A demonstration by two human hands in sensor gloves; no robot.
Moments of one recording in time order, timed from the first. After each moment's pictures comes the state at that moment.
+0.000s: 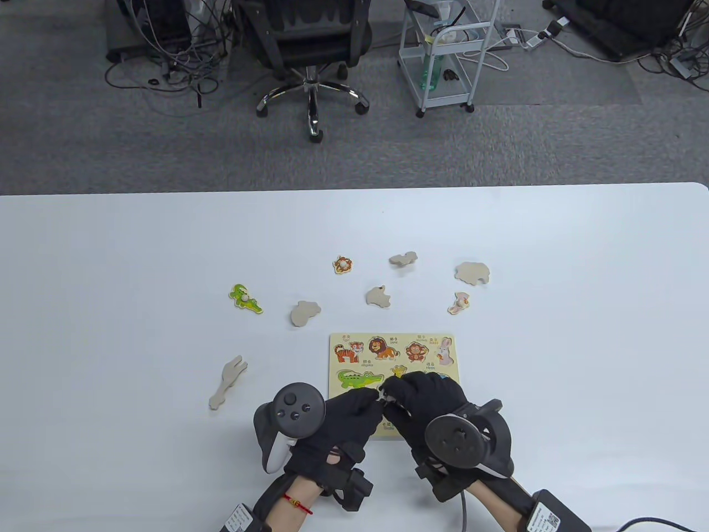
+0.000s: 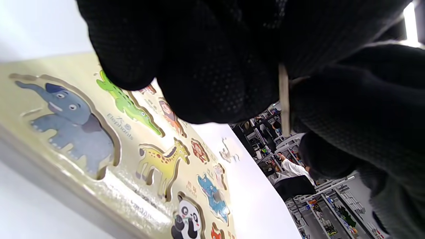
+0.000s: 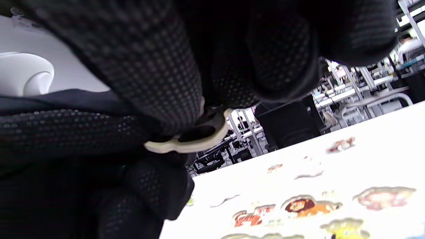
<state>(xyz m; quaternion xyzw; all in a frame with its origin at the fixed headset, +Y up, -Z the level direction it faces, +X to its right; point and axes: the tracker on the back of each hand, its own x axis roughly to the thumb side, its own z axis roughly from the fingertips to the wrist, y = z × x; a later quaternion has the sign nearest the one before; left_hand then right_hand) -0.099 -0.731 -0.181 -0.08 -0.08 0.46 0.88 0.110 -0.685 -0.168 0.20 -0.13 0.94 0.26</state>
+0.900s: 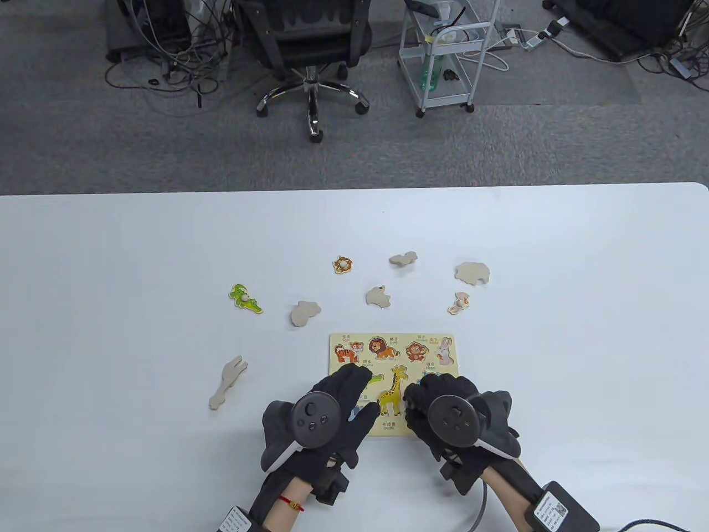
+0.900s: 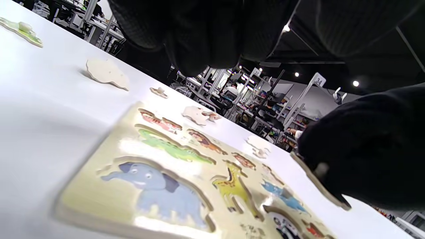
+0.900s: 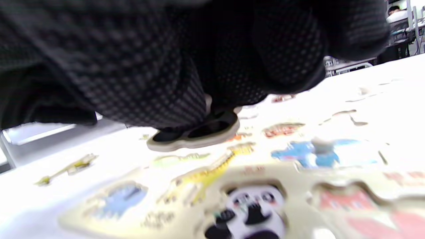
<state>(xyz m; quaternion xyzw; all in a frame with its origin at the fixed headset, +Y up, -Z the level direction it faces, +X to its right) -0.101 -0.719 -0.181 -0.03 -0.14 0.26 0.96 0.125 -0.723 -0.189 0.19 -0.01 0.97 0.14</state>
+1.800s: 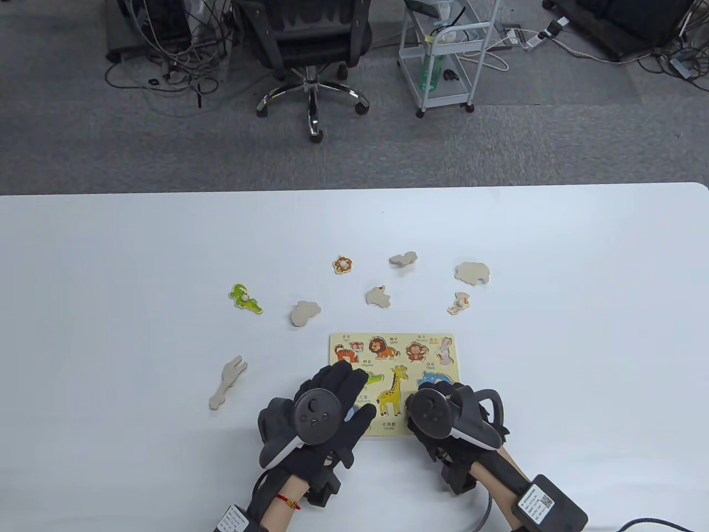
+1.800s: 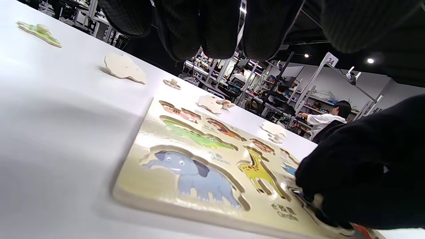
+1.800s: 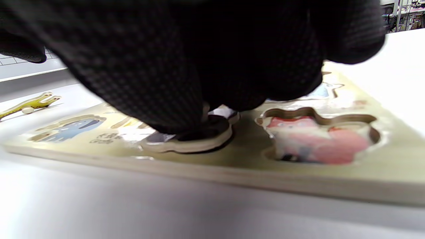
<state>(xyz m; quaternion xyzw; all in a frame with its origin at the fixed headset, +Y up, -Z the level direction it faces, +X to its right) -0.104 -0.724 -0.183 -0.05 -0.13 0.23 0.96 0.115 -0.748 -0.198 0.17 0.05 0.98 0.07</state>
